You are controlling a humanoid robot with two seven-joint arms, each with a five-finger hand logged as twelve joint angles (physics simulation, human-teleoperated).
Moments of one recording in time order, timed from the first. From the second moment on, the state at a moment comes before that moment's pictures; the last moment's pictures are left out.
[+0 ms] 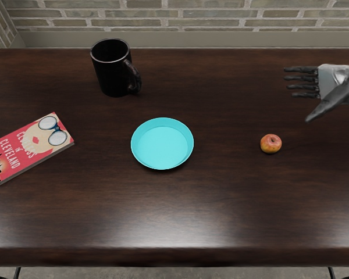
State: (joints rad) left arm -0.04 0.00 0.26 -0.12 -0.03 -0.08 0.02; right arm 0.98 -0.89 0.50 1.03 -0.20 0.61 -0.32
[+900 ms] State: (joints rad) left arm -0.04 0.00 0.26 -0.12 -0.03 -0.08 0.02; right arm 0.86 -0.71 0.35 1.33 -1.01 -0.09 -0.42
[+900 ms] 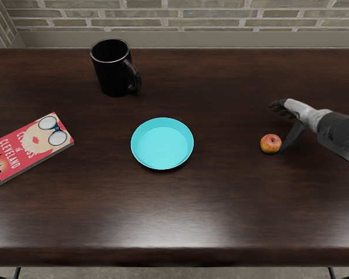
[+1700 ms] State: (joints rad) left arm -0.04 0.00 0.26 -0.12 -0.03 -0.08 0.02; right arm 0.82 -0.71 0.31 1.45 -1.06 -0.15 -0.43
